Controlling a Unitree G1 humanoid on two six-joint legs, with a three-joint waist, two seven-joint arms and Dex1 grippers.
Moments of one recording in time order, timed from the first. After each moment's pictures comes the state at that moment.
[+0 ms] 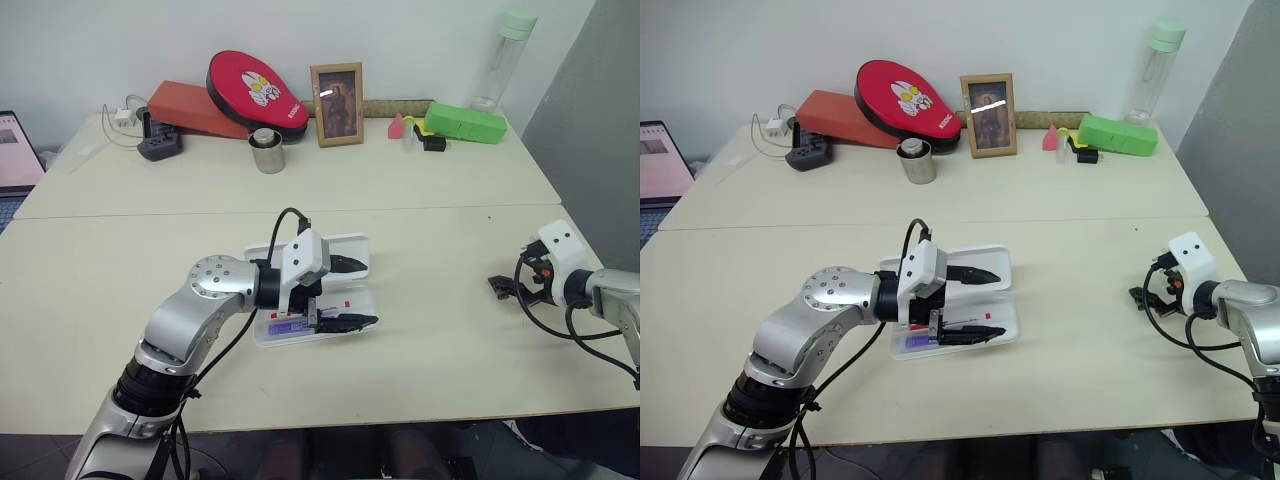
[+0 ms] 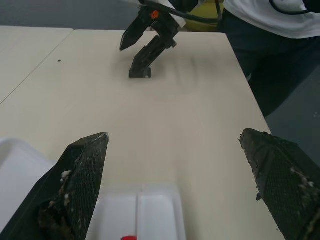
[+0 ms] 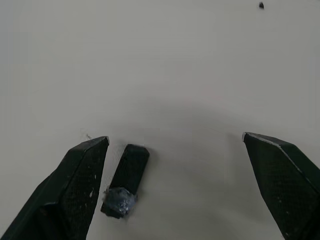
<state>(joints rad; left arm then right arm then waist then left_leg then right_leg) -0.46 0.54 -0.21 -0.35 -0.42 0.55 -1.04 -0.33 -0.88 -0.09 -0.02 0.31 0.90 0.65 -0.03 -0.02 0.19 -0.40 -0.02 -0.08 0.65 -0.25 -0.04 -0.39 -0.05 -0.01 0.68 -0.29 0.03</state>
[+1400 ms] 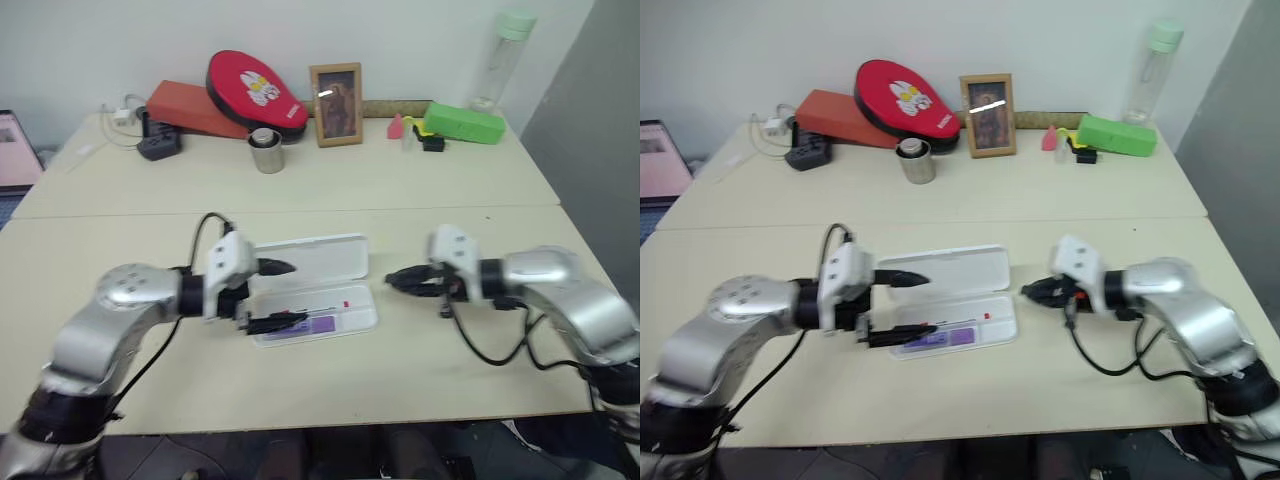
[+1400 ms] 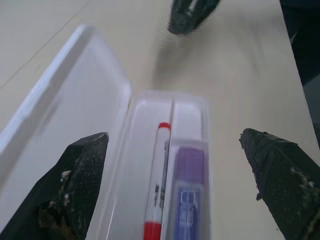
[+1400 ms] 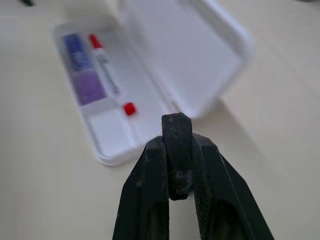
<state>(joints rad) -0.23 0.87 0.06 -0.36 -0.51 0.54 -1.13 -0.53 -0.73 0.31 -0.31 0.30 0.63 1.01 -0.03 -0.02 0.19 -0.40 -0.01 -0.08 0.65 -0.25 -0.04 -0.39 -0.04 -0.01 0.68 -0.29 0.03</state>
